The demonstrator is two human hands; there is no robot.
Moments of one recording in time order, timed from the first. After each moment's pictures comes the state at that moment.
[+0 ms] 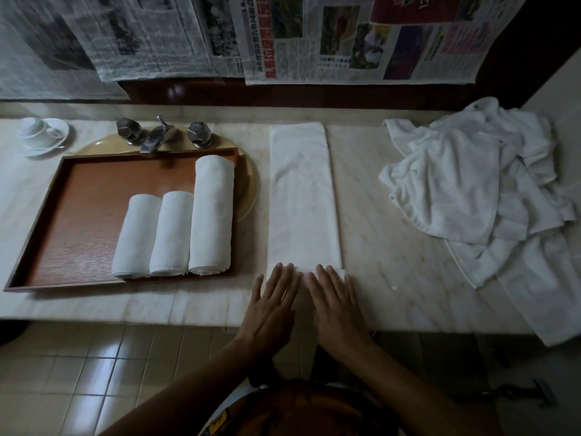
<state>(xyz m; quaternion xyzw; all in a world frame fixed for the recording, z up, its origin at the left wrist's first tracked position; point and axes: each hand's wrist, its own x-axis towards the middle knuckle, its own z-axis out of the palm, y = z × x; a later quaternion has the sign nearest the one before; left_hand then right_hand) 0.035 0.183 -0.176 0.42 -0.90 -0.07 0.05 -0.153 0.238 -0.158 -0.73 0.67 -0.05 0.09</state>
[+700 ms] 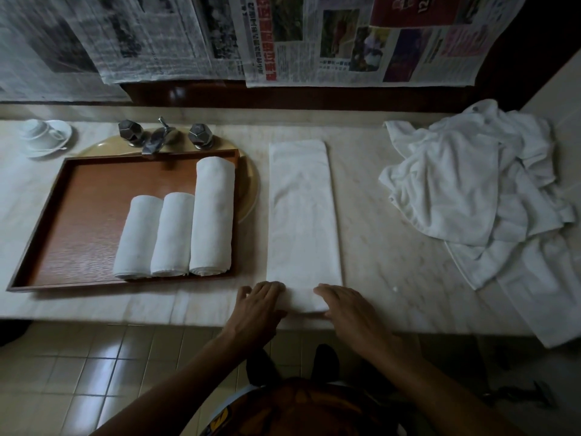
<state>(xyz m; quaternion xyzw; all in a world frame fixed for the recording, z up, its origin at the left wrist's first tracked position) 0.056 0.172 -0.143 0.46 -0.86 -0.23 0.01 -0.183 0.234 -0.145 -0.74 0.63 -0.09 0.21</state>
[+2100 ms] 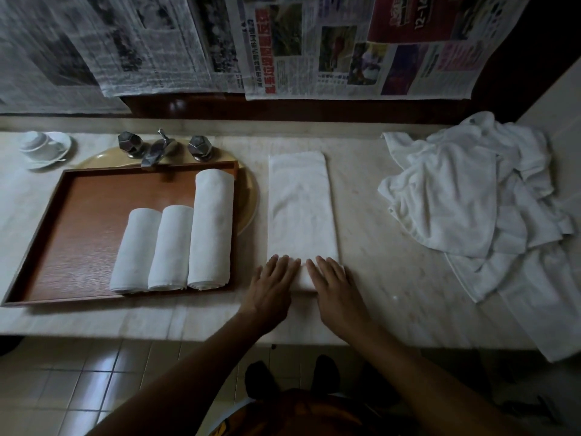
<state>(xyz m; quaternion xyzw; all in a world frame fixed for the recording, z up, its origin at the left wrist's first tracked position) 0.017 0.118 -0.154 0.44 -0.88 -0.15 -0.04 -0.176 0.180 -0.150 -0.74 0.66 -0.02 0.10</state>
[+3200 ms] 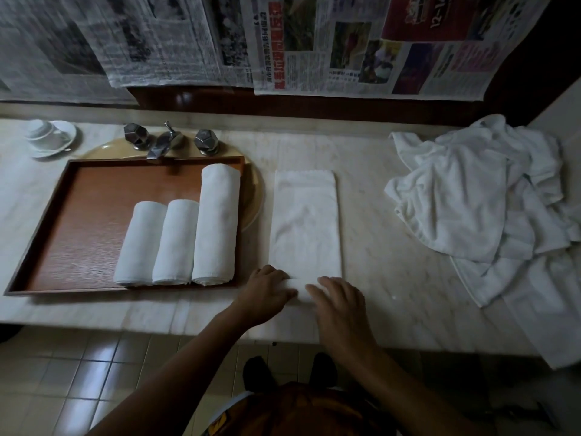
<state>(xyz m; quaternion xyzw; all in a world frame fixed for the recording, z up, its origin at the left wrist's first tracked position) 0.040 0.110 -0.135 0.50 -0.79 -0.37 0.00 -0.151 0.217 -0.122 -0.72 0.68 -0.07 0.12</state>
